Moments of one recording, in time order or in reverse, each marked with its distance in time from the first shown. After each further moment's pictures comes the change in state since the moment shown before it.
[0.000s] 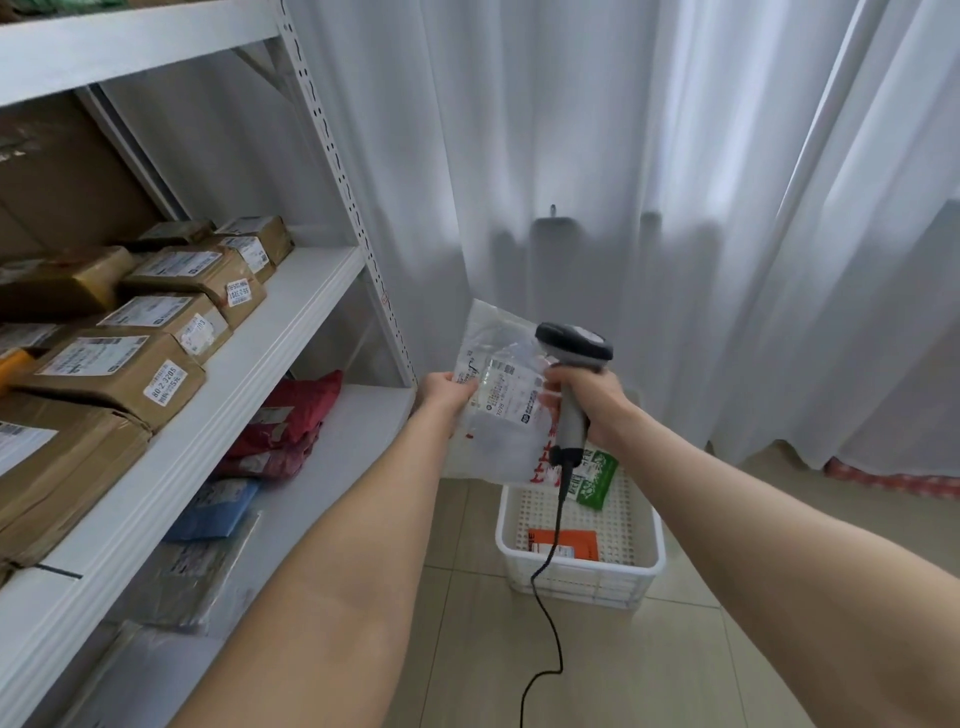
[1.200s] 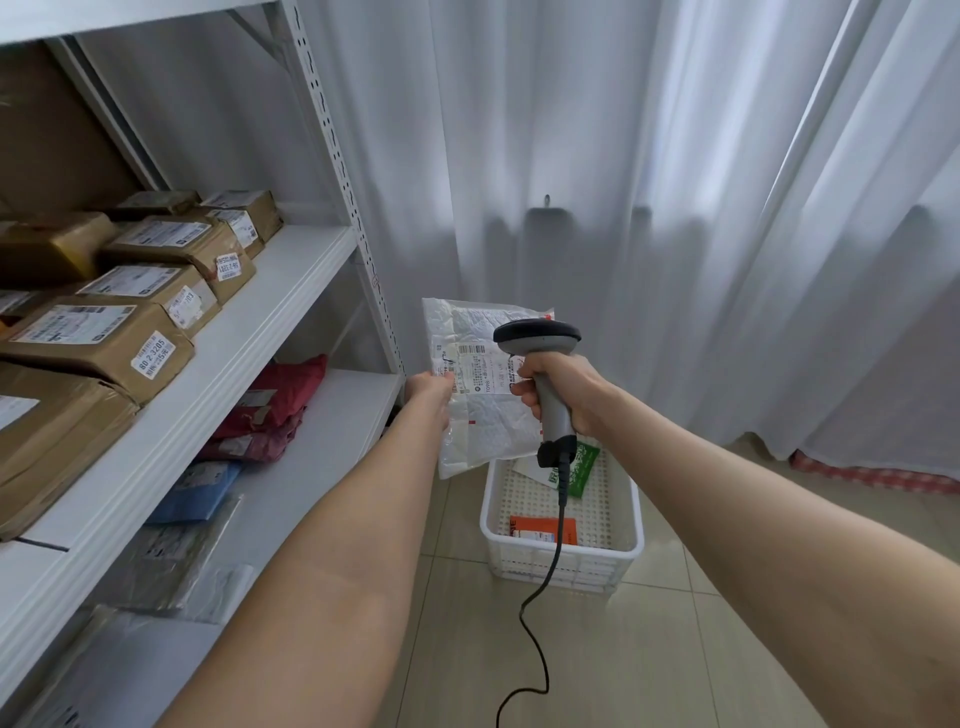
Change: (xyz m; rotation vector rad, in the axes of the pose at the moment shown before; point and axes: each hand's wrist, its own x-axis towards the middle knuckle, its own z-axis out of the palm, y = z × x) left_hand 0.001 -0.021 -0.008 -0.306 0.053 -0.197; right_hand -0.035 -0.003 0.030 -0.173 -0.107 0.047
